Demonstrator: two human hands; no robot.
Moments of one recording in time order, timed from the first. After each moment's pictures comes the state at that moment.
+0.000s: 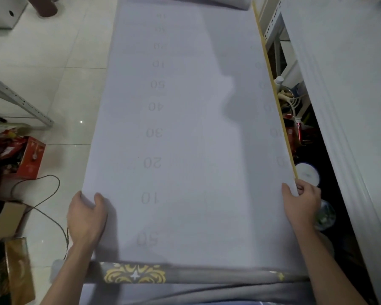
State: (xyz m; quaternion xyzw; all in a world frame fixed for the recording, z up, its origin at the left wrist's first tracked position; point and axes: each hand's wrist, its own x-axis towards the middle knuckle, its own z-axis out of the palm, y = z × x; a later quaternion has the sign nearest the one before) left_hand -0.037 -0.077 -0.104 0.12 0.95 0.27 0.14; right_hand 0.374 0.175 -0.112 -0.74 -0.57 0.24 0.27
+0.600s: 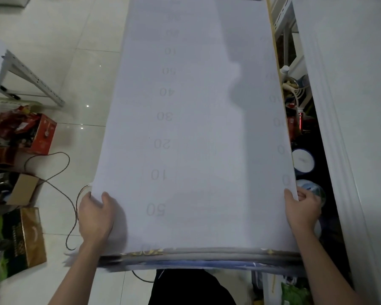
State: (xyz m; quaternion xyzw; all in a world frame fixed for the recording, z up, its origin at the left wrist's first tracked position) left_hand 0.014 -0.154 -0.097 0.07 0.94 0.30 0.16; right_hand 0.418 0.116 -0.107 -0.77 -0.54 0.26 0.23
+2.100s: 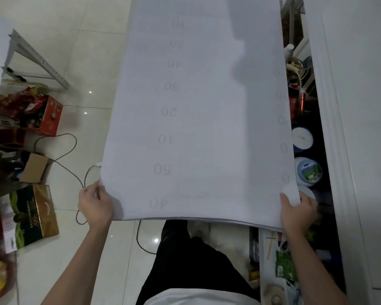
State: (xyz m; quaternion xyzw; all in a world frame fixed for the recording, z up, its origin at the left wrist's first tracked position) left_hand 0.033 -0.217 -0.103 0.08 0.94 0.32 0.10; right_hand 0.444 0.024 -0.092 -0.78 -0.53 0.24 0.20
